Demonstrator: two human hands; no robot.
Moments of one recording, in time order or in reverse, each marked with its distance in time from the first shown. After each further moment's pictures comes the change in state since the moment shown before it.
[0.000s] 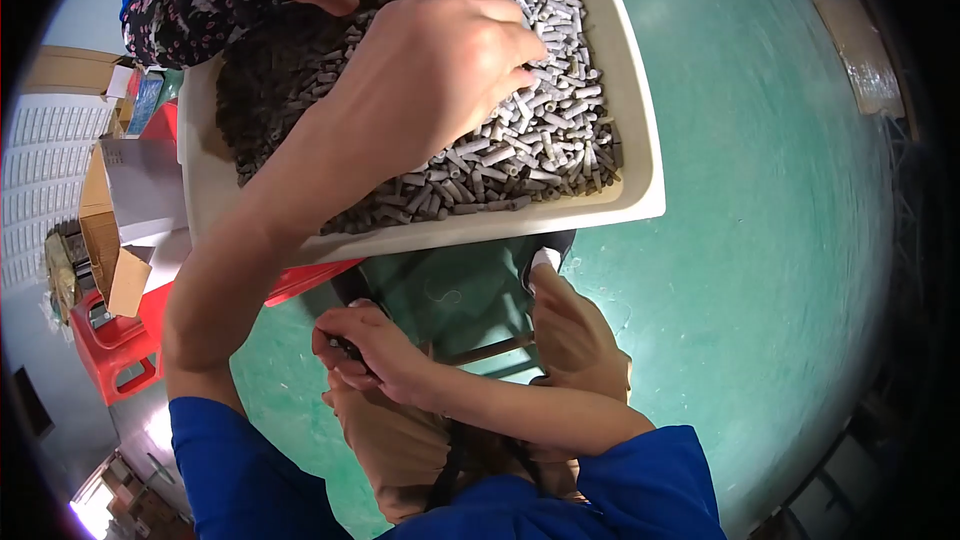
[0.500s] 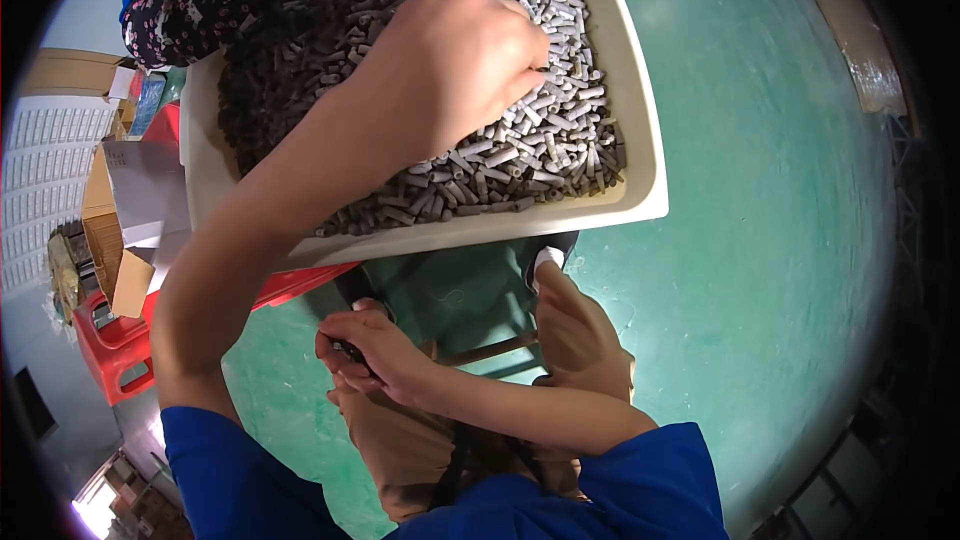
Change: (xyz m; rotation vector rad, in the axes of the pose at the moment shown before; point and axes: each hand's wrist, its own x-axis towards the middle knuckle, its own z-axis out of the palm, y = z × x) left_hand 0.007 -0.008 0.010 0.033 -0.049 0.011; right_hand 0.003 0.008 -0.003 0.040 0.003 0.007
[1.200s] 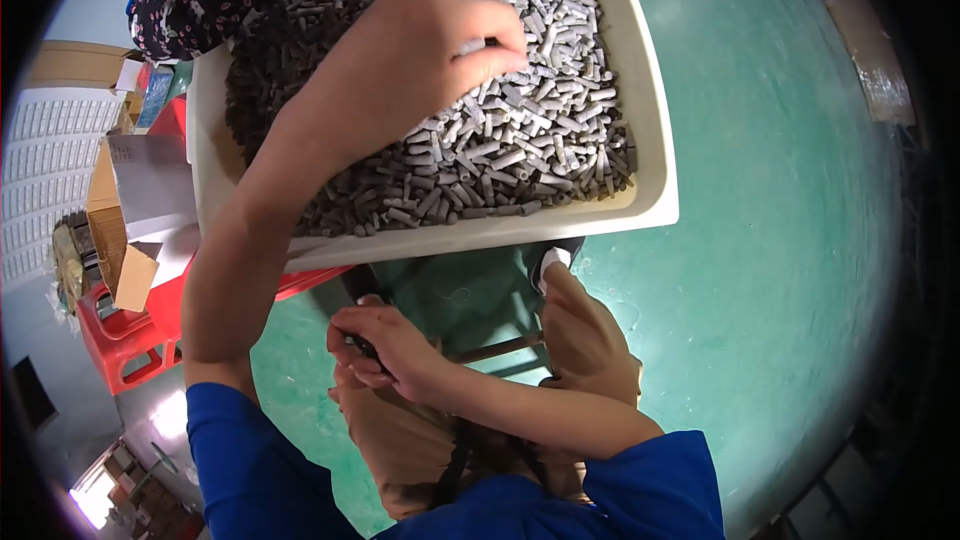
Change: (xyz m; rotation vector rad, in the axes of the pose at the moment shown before) left_hand -0.015 -0.013 -0.016 -0.288 -0.075 -0.216; right_hand -0.009 -0.013 0.002 -0.011 0.050 0.034
